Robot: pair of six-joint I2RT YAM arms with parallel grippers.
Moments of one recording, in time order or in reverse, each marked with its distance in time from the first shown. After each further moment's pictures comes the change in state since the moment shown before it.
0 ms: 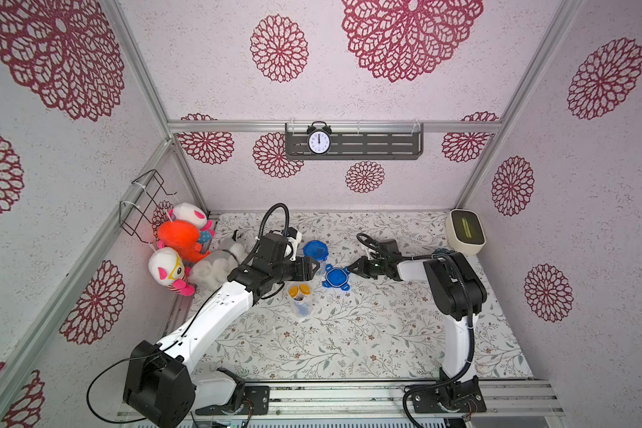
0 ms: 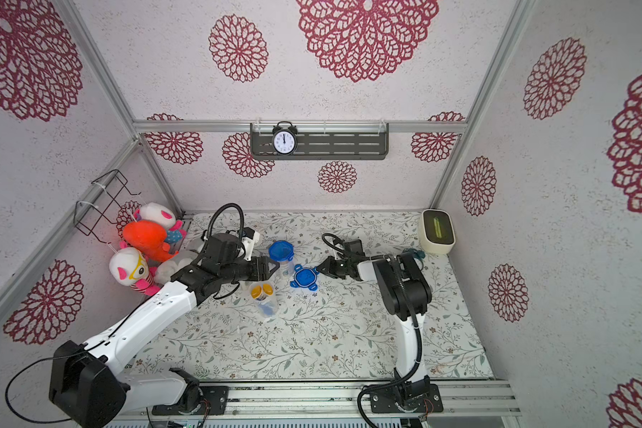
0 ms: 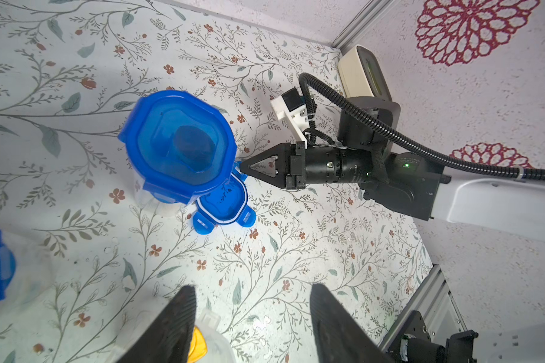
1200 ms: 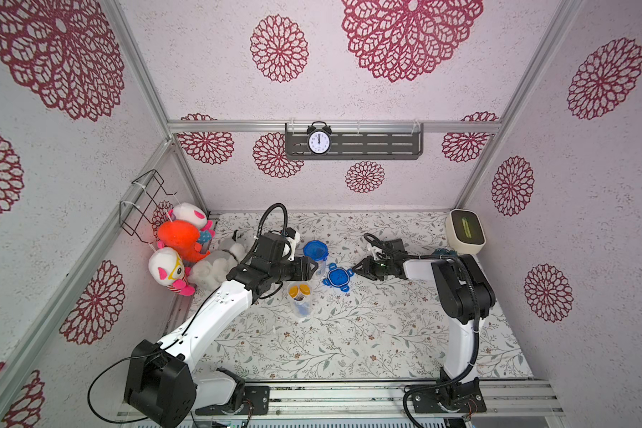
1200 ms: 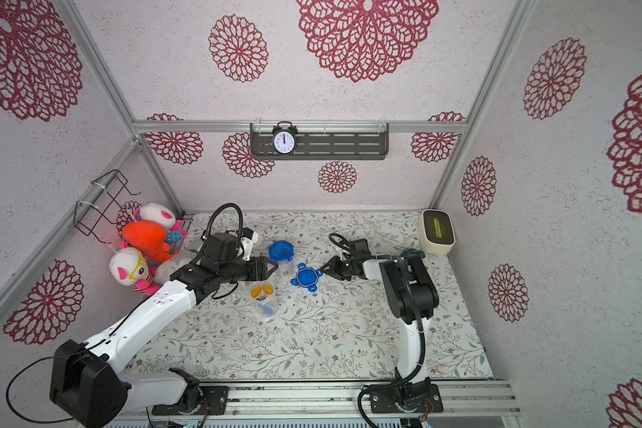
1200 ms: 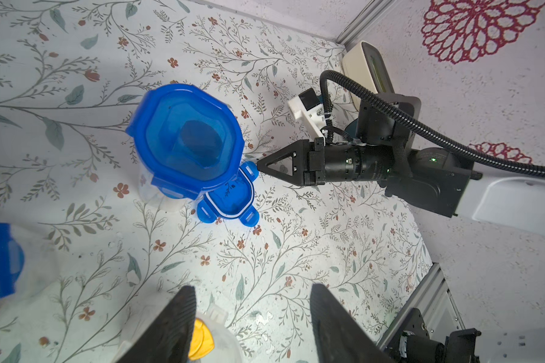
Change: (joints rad) left arm 0.021 0.009 0.002 -0.018 0.019 0.006; right arm -0.043 -0.057 -0.016 -0.116 -0.026 0.038
